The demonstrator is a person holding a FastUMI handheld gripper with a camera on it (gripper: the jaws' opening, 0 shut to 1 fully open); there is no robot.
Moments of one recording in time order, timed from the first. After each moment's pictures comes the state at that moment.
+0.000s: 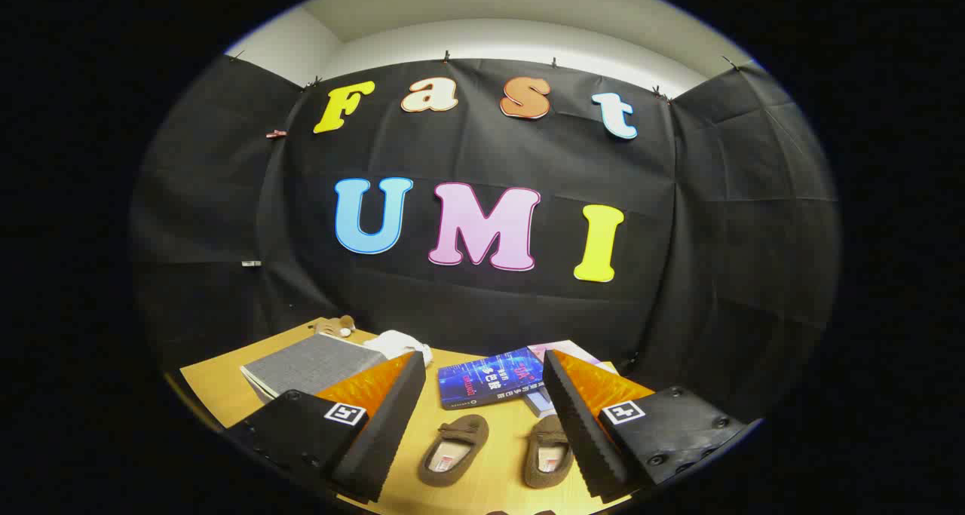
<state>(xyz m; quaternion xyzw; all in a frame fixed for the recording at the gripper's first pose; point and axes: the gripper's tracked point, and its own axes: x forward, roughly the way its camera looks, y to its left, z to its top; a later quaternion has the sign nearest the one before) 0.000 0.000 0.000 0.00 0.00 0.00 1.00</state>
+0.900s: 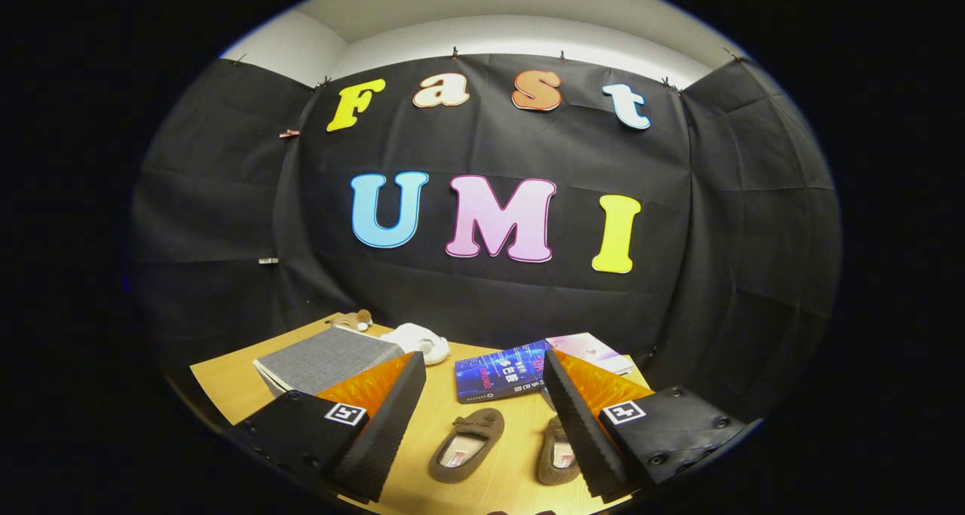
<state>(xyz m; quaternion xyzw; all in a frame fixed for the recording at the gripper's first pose) 0.006 0.011 -0.021 -0.01 0.01 0.02 1.00</state>
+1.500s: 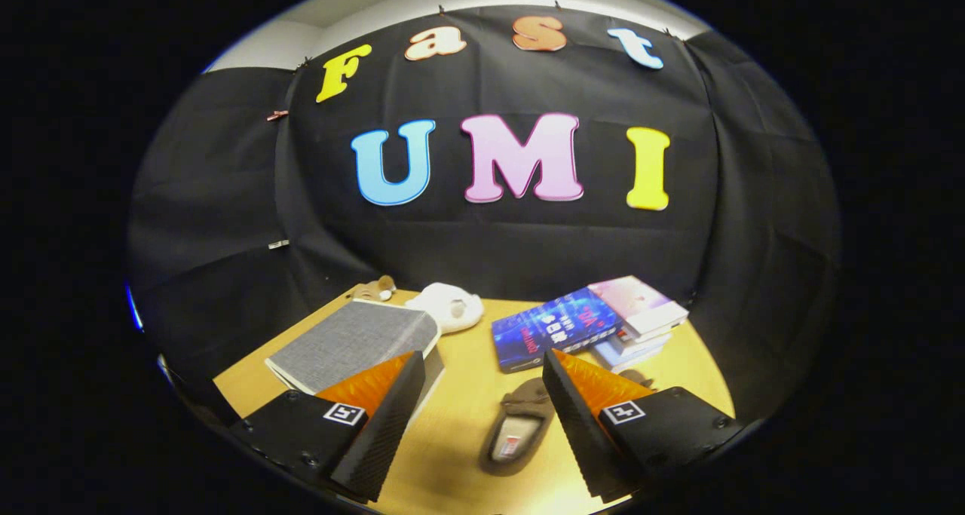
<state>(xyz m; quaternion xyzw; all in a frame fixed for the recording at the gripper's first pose) 0.064 0.080 -0.100 0.09 0.15 0.08 0.98</state>
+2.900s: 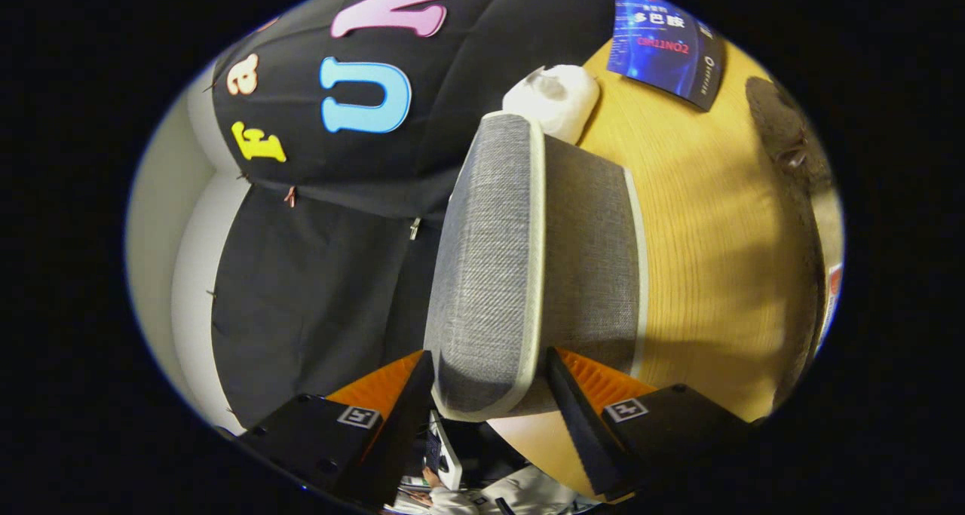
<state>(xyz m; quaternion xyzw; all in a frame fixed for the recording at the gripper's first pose) 0.082 0.255 -0.208 0.52 0.39 0.32 0.69</state>
